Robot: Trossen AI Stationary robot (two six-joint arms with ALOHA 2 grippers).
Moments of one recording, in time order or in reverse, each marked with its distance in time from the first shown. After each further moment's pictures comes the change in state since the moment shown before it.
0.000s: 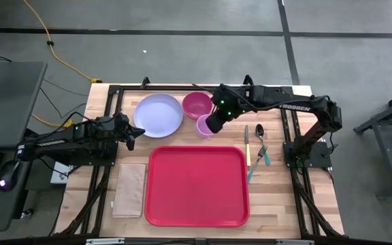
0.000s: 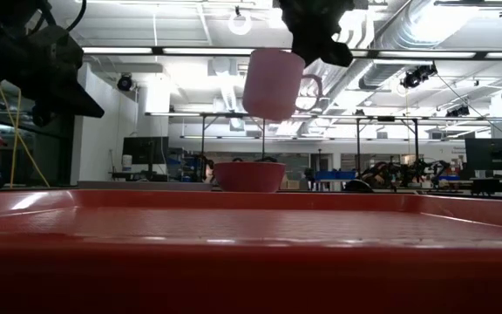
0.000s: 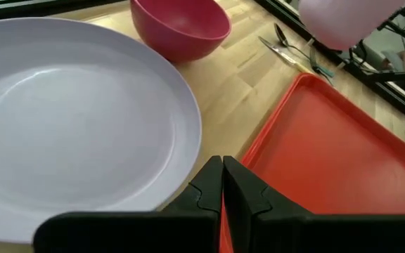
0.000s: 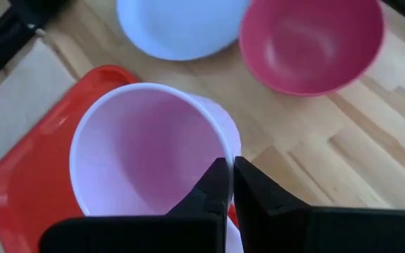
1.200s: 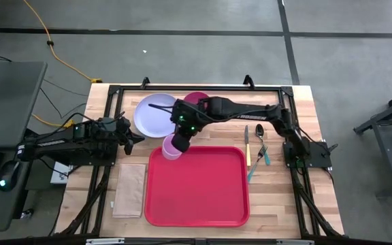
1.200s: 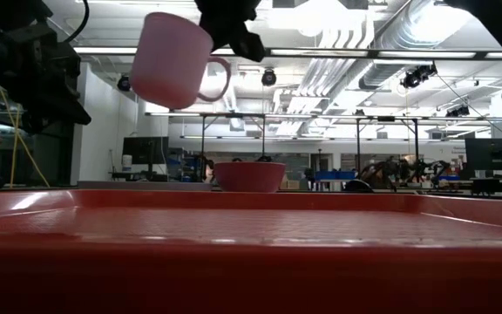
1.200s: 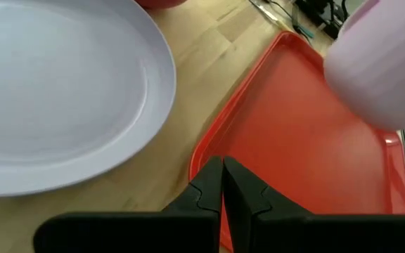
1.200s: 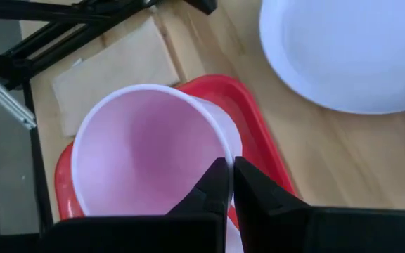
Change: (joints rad) left arm 0.000 0.000 0.000 -0.079 0.156 -0.051; right arm 0.133 0.542 0.686 -0.112 -0.151 -0.151
